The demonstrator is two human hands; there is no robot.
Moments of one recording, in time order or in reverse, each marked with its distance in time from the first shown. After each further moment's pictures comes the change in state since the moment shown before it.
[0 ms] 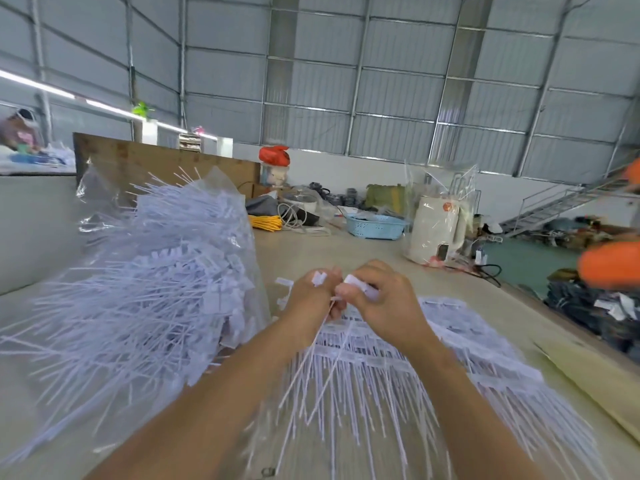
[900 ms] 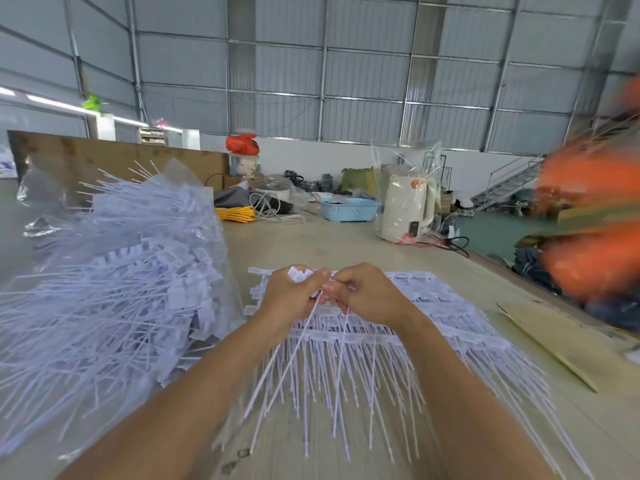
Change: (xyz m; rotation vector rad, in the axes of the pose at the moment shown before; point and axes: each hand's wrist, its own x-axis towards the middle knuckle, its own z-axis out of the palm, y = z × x) left_hand -0.017 -0.003 0.007 0.134 -0.058 0.096; right_hand -0.005 0.027 -0.016 -0.001 -0.258 0.168
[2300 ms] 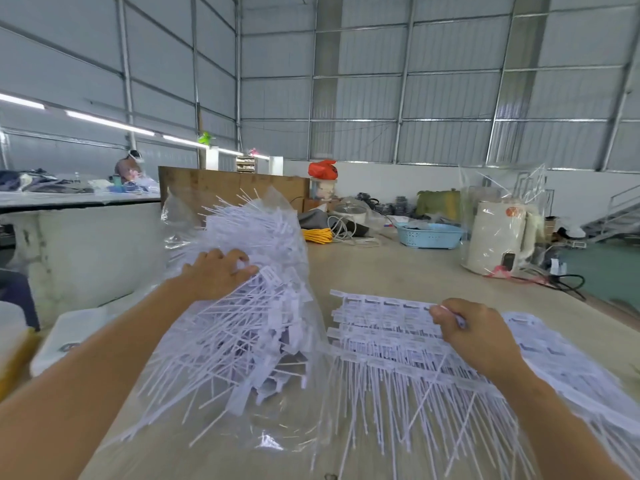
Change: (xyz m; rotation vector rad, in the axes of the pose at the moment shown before) left_hand 0.031 0.040 -0.235 1.470 0.124 -0.184; right_hand -0.001 0.029 0.002 -0.197 0.285 0.091
